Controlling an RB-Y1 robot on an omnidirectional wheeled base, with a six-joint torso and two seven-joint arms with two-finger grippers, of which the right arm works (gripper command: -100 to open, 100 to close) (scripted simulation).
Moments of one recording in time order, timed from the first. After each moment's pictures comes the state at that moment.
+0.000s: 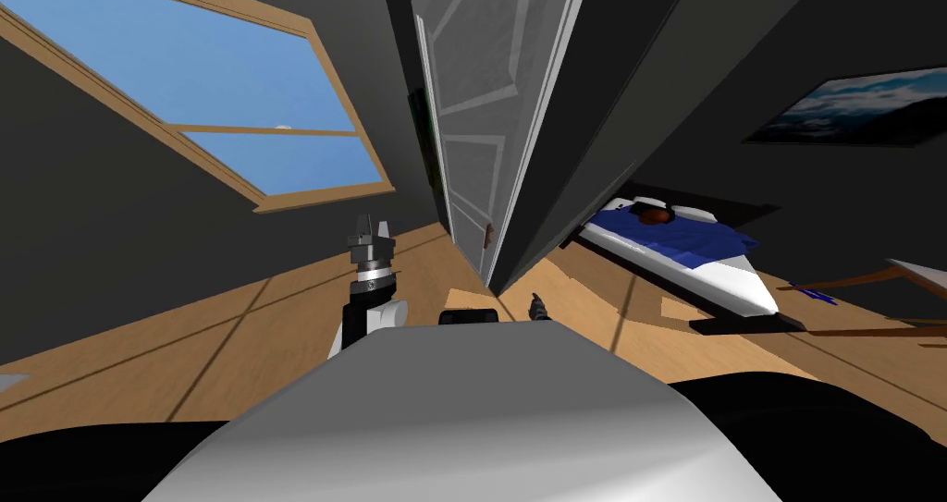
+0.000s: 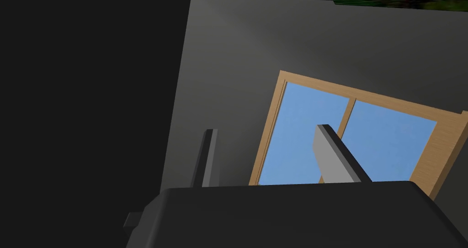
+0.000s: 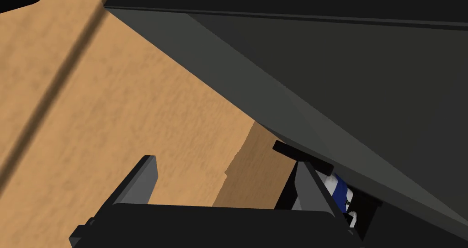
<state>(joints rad) 0.55 -0.16 -0.05 -1.47 0.08 0.15 -0.36</state>
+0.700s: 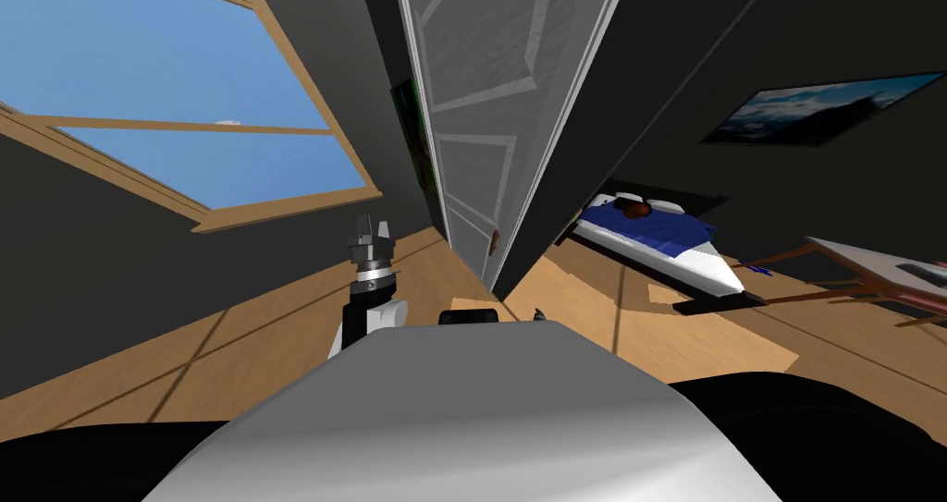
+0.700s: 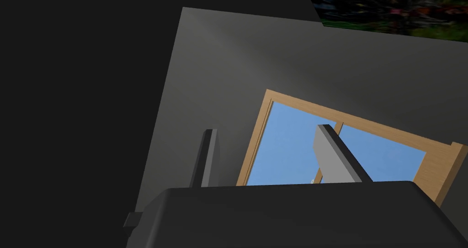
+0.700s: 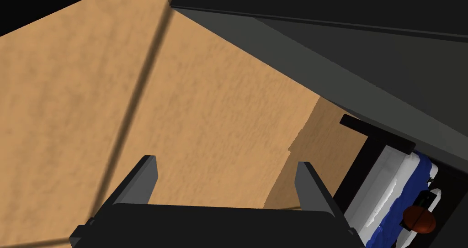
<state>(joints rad) 0.55 -0.15 -0.07 -1.34 0.09 0.25 -0.42</state>
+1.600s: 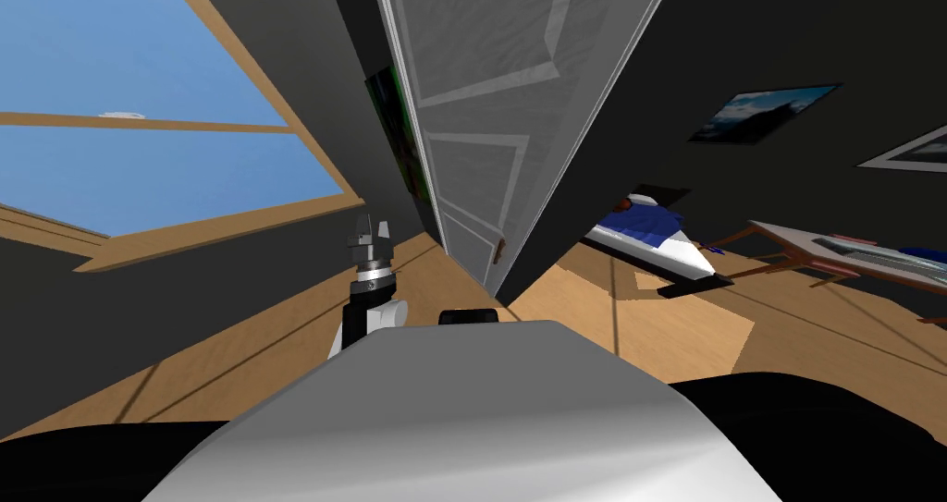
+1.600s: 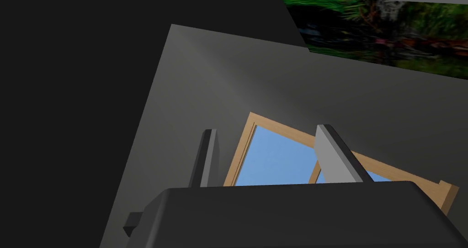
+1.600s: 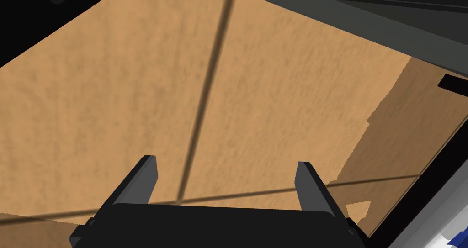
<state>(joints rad) 0.53 -0.17 -0.08 -1.18 0.09 0.36 -0.50</state>
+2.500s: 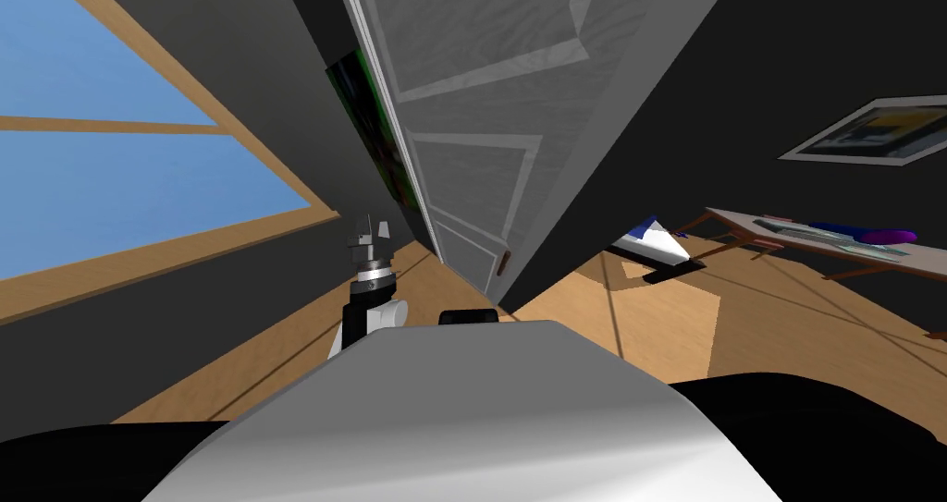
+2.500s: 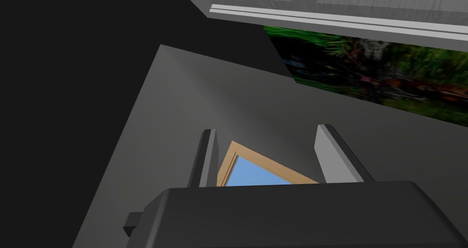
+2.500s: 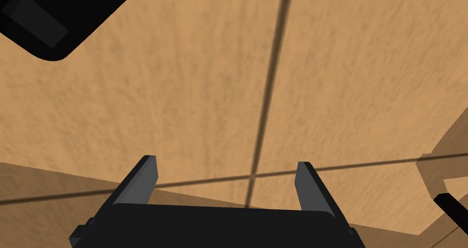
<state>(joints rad) 0.52 -0.17 -0.10 -1.04 0.10 0.49 -0.59</state>
